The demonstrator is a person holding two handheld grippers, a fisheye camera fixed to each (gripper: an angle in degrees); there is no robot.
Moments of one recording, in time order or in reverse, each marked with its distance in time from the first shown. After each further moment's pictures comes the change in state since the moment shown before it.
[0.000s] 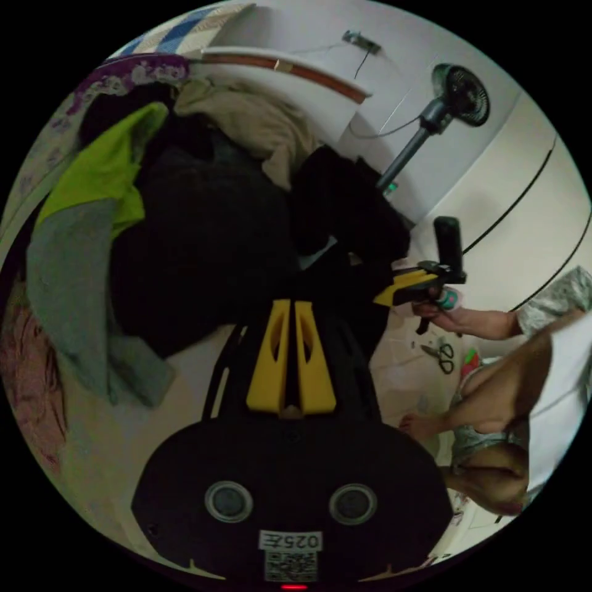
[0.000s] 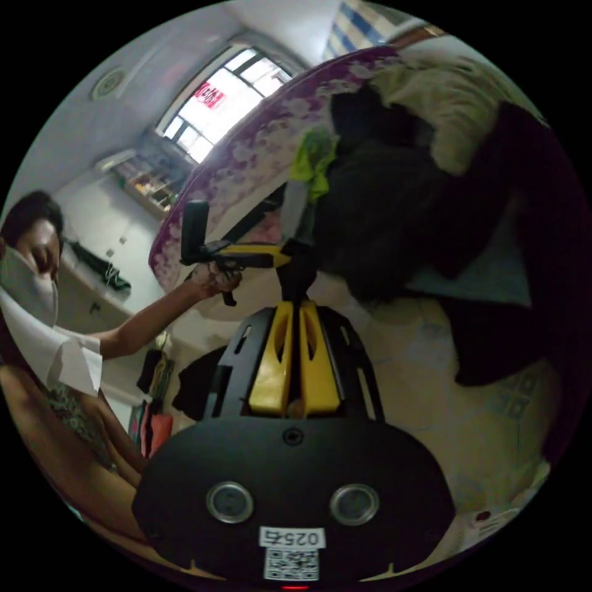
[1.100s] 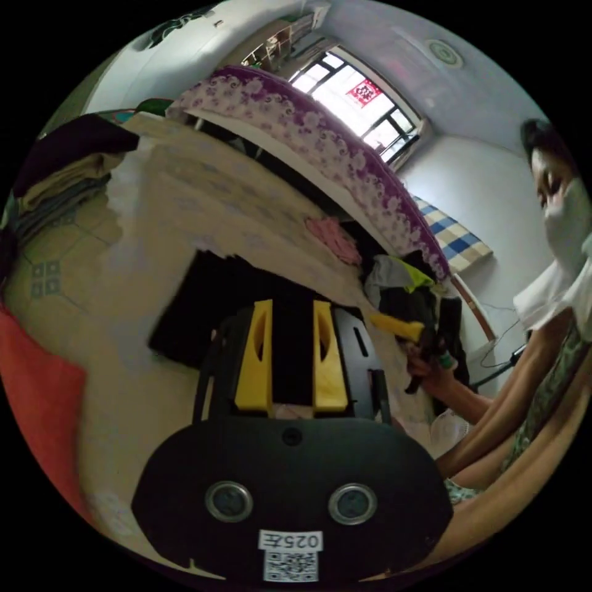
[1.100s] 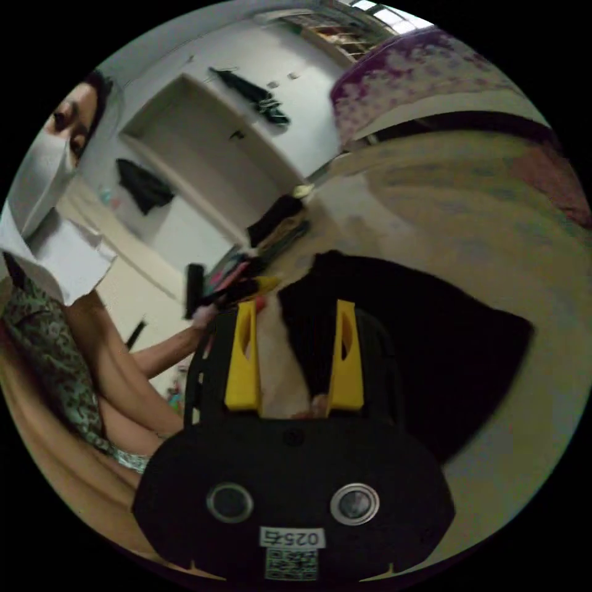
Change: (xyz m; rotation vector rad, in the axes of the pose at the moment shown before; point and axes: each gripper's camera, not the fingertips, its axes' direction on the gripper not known) left arm 0.399 0.535 -0.222 0.857 -0.660 -1.143; right arm -0.253 0.111 0.347 -0.554 -0.524 -0.583
